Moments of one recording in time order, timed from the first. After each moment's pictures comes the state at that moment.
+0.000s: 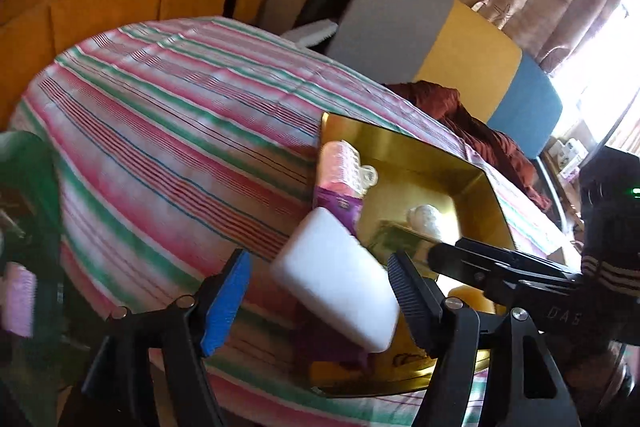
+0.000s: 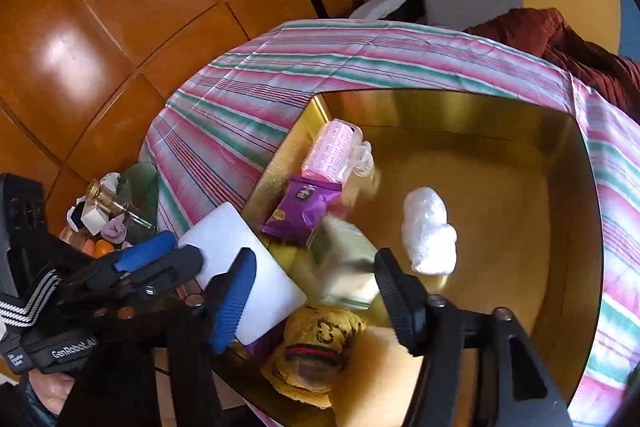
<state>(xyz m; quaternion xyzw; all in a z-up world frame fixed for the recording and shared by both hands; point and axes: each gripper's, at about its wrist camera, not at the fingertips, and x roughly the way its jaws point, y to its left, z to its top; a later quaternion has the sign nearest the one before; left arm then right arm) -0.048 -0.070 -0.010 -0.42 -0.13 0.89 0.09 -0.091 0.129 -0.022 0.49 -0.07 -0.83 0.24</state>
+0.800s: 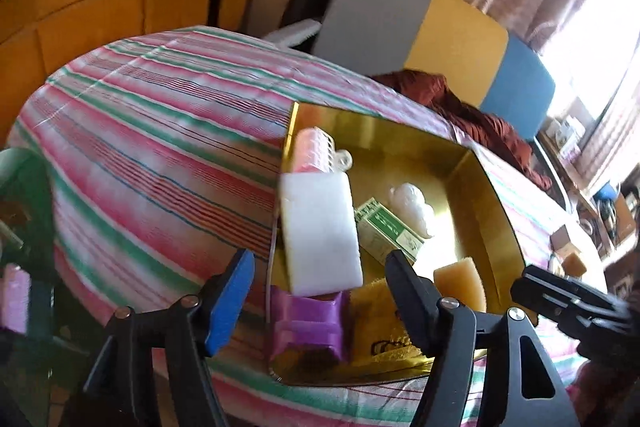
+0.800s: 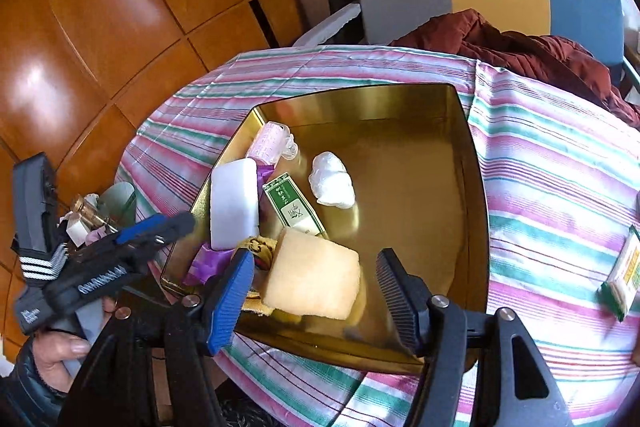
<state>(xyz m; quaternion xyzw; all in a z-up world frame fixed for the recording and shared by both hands) -0.037 -0.038 -0.012 -0.42 -0.11 0.90 0.10 -0.019 0.199 -0.007 0.45 -0.09 -0.87 0.16</state>
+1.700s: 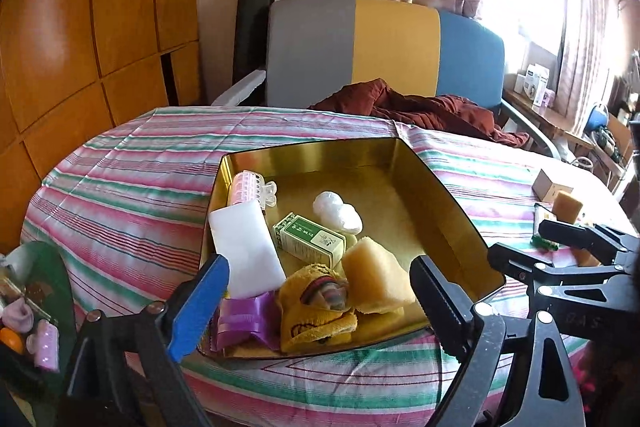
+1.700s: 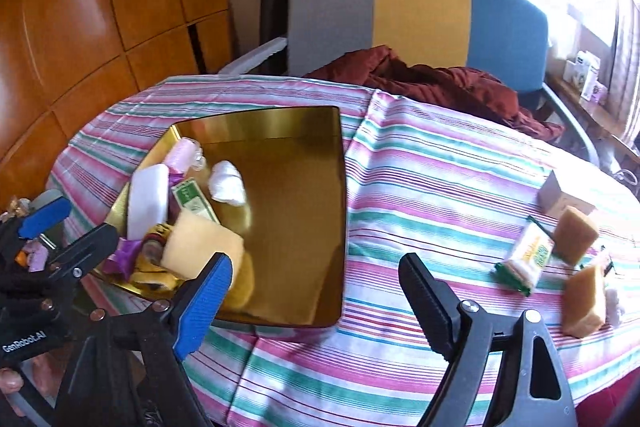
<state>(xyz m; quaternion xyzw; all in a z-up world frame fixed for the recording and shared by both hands) 0.023 0.046 0.021 -0.33 0.04 0.93 0.14 0.027 0.241 0.000 0.40 -0.02 -0.91 0.01</state>
